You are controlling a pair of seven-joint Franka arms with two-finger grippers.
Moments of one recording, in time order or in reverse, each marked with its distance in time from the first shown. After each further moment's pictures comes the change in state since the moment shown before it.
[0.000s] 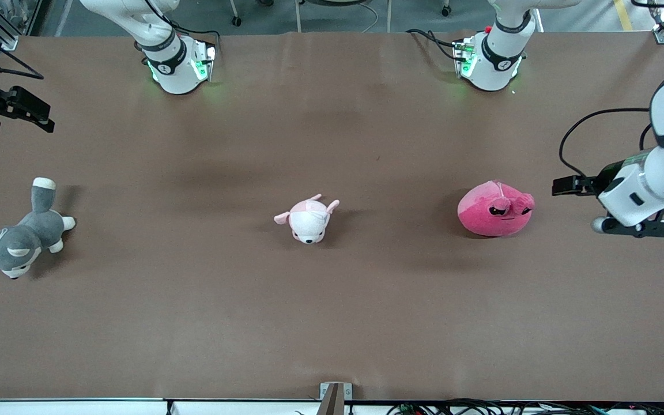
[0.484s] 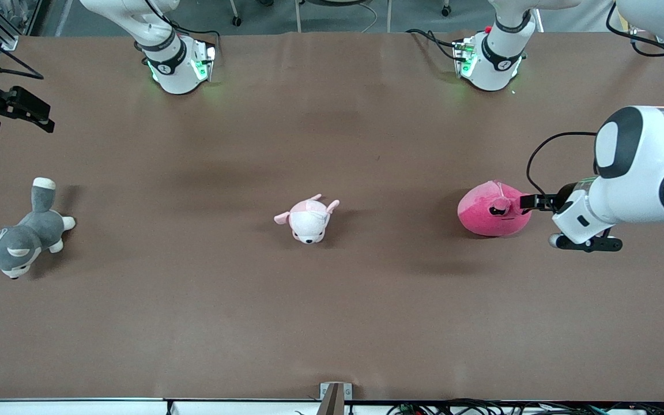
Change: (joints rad) left arm -0.037 0.060 -0.007 -0.104 -0.003 0.120 -0.064; right arm 0.000 0.000 0.000 0.000 0.000 0.000 0.000
